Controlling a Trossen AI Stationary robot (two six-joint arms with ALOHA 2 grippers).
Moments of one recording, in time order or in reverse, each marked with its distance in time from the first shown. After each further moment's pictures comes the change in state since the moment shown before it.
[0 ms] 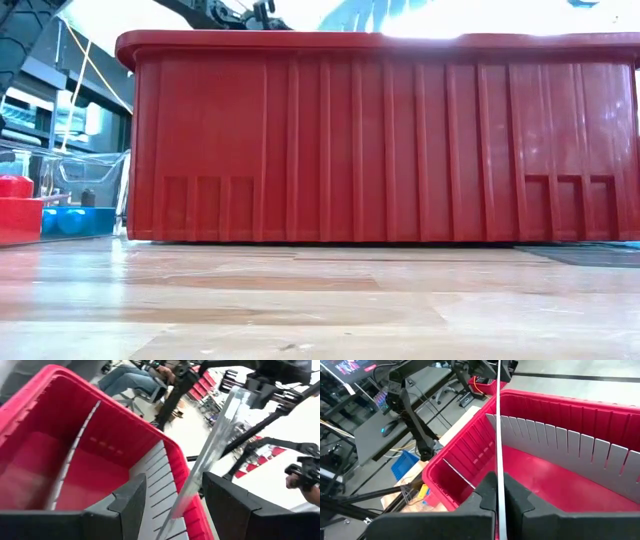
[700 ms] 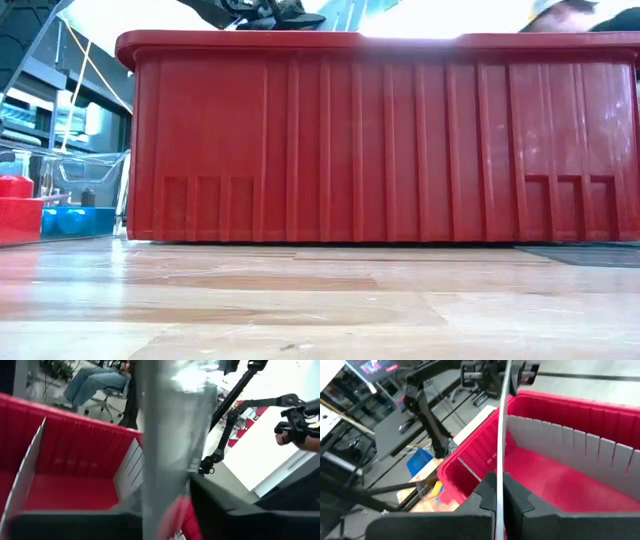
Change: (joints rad) left arm -0.127 -0.002 0.000 0.079 0.035 0.164; right arm 0.000 -0.009 0.000 0.082 -0.055 -0.076
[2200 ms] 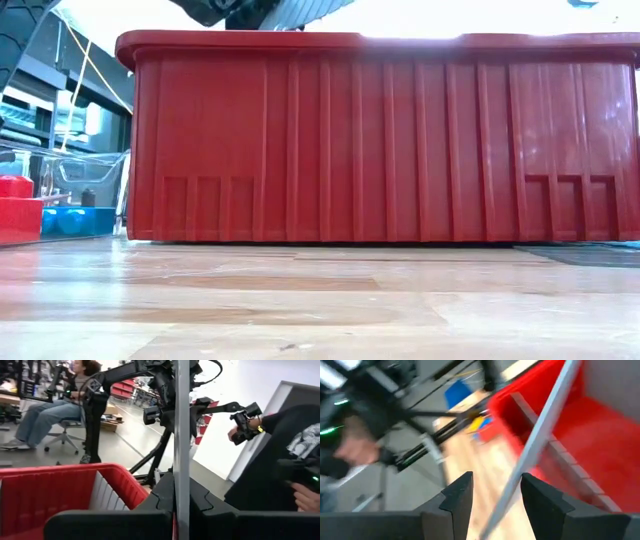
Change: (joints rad) left arm 0.092 -0.038 0.000 0.475 0.324 -0.310; right arm 0.001 0.148 0.000 0.116 -0.403 -0.135
